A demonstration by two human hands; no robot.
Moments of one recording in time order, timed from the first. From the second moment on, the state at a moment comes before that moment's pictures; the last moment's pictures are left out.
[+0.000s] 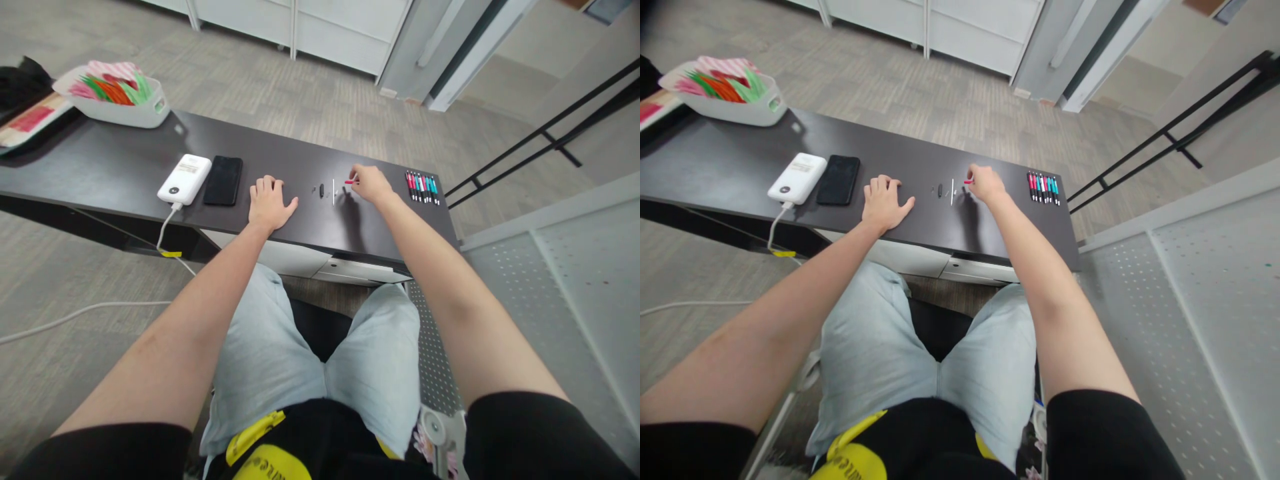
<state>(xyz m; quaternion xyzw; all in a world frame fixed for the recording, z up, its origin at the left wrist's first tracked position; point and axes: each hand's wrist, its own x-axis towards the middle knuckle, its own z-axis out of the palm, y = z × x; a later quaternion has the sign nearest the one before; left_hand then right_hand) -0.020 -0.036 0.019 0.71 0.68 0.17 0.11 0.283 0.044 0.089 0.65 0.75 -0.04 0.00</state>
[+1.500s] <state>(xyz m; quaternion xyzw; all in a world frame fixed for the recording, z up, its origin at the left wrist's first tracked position) -0.031 -0.036 0.022 0.71 0.69 0.14 0.06 0.323 0.031 0.000 0.52 0.80 -0.19 -0.22</state>
